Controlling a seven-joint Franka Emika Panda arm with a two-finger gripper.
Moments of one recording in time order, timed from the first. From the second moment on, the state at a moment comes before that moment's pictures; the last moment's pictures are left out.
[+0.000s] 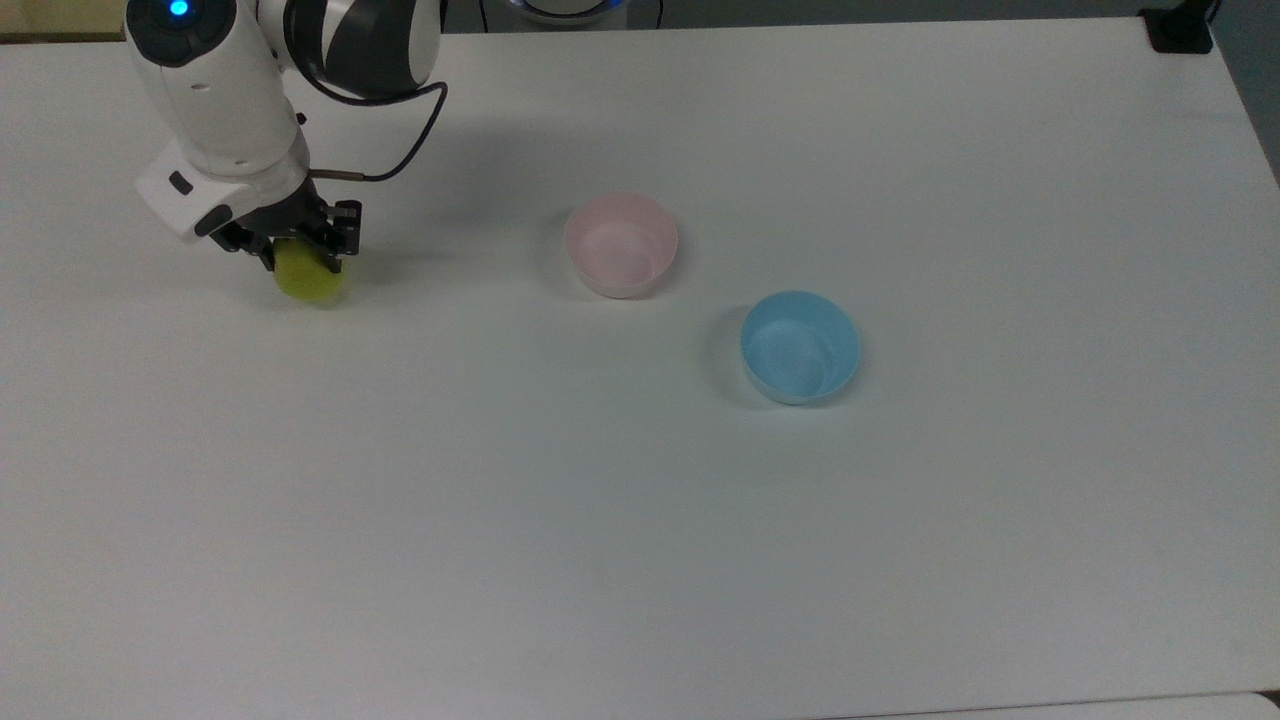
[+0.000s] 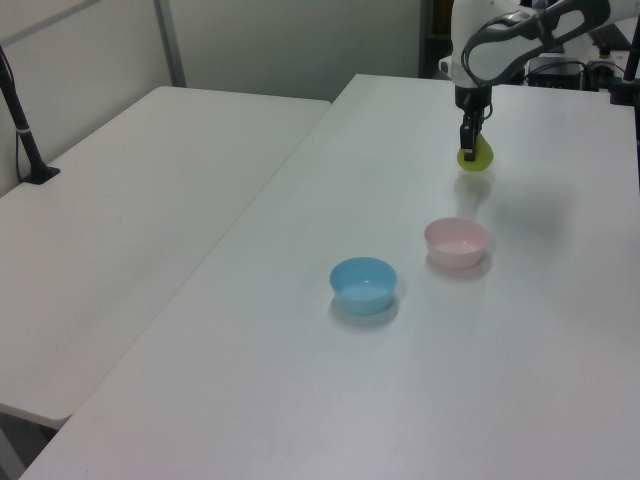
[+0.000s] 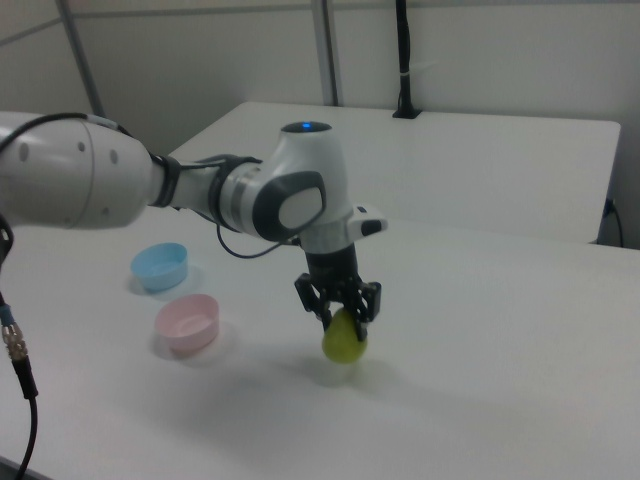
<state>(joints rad) -0.21 0.34 -0.10 -1.79 -0.10 2.11 -0.31</state>
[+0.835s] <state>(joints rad) 0.17 0.21 -0.09 -1.83 -0.10 1.96 0.07</state>
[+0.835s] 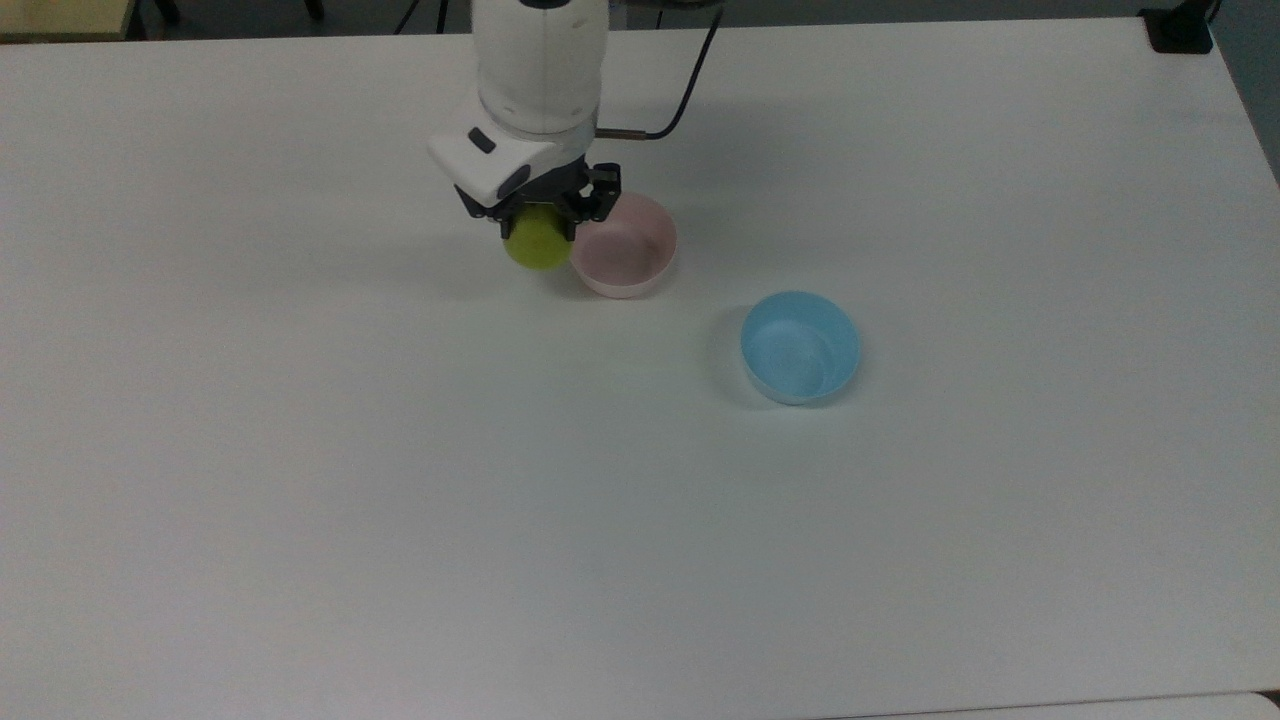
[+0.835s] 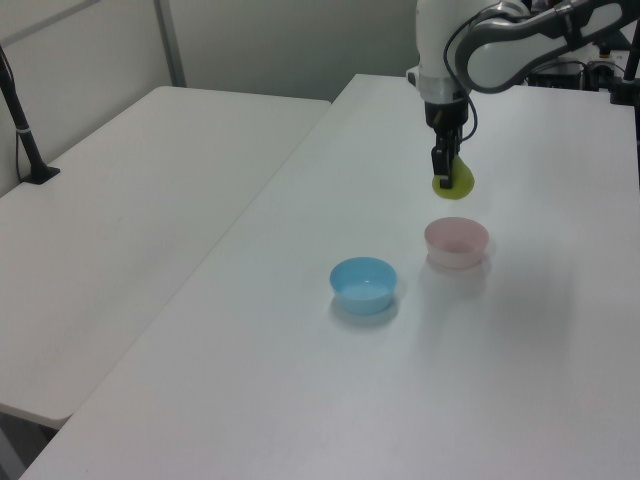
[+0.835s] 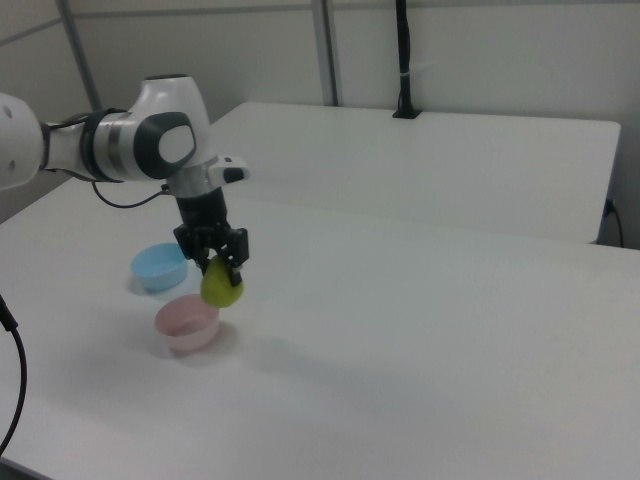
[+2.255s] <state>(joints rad) 0.28 0.24 -0.08 -1.89 -0.10 2.04 0.18</state>
